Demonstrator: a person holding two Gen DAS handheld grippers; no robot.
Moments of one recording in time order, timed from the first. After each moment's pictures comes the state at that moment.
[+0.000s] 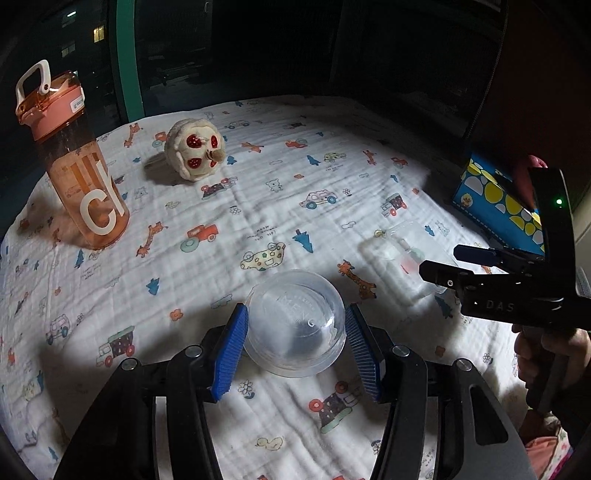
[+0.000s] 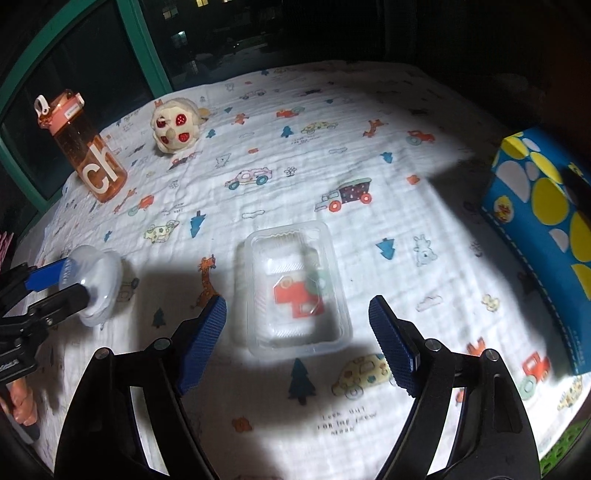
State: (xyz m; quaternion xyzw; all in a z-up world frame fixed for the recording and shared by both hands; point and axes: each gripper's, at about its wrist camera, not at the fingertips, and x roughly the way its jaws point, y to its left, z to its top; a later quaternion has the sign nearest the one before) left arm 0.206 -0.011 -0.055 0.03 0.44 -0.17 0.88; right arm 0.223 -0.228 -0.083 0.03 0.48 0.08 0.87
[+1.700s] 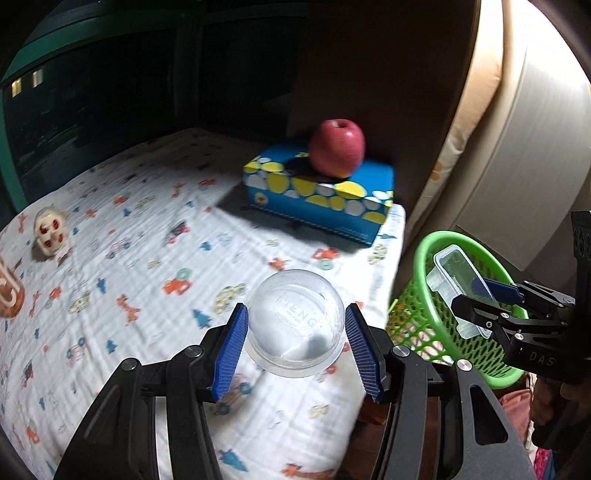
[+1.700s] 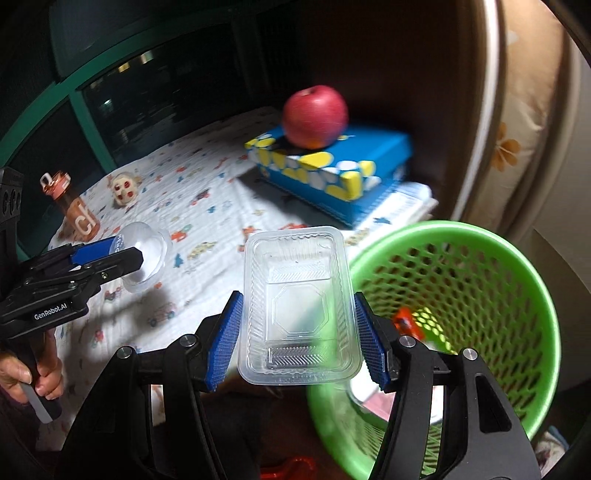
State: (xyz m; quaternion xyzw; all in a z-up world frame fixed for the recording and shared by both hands) left arm 0.077 -0.209 0.003 0.08 0.39 -0.35 0.85; right arm -0.035 -0.391 0.006 0.11 0.40 -0.09 0.91
